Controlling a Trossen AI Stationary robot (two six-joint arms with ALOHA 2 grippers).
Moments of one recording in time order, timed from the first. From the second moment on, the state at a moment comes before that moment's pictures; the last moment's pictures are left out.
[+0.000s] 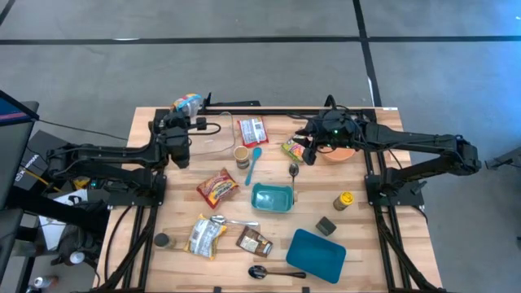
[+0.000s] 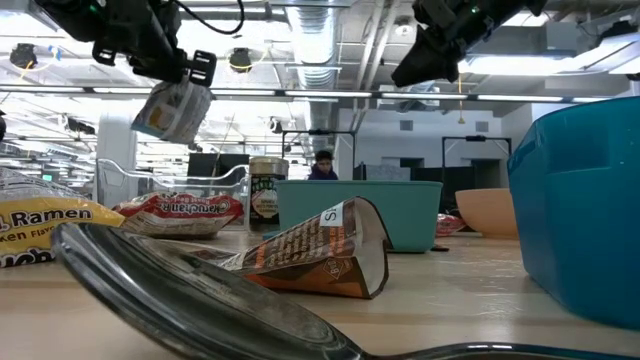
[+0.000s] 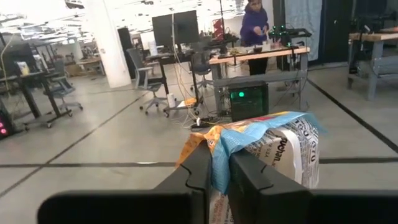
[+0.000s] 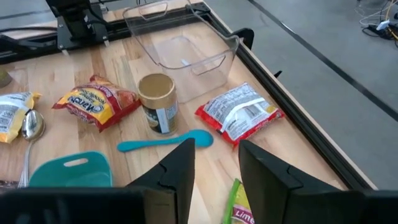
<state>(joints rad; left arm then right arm) 0.21 1.02 0.52 0.48 -1.57 0.09 -0.24 1.17 0.96 -0.34 0.14 0.07</state>
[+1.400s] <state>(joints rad) 0.47 1.02 0.48 0.30 -0.38 1.04 -0.24 1.17 0.96 -0.36 0.13 0.05</state>
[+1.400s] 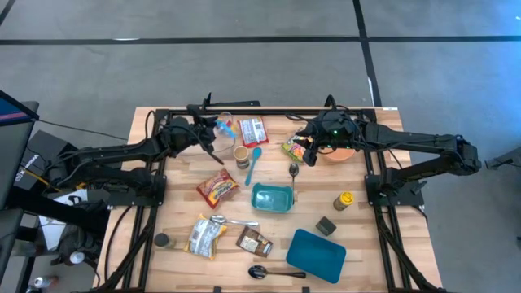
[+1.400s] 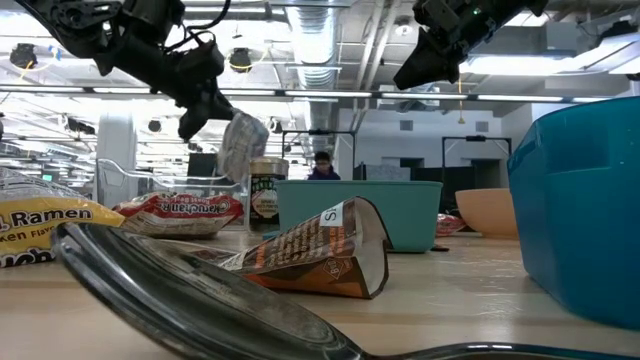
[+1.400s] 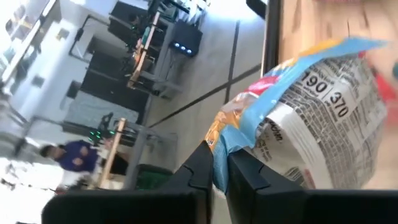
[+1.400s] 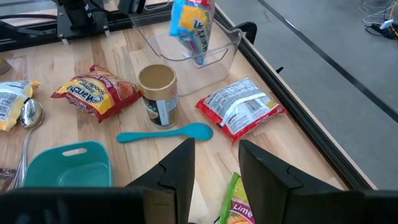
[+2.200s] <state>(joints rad) 0.47 1.06 0.48 0.23 -0.43 1.43 -0.24 1.17 0.96 -0.36 0.13 0.05</state>
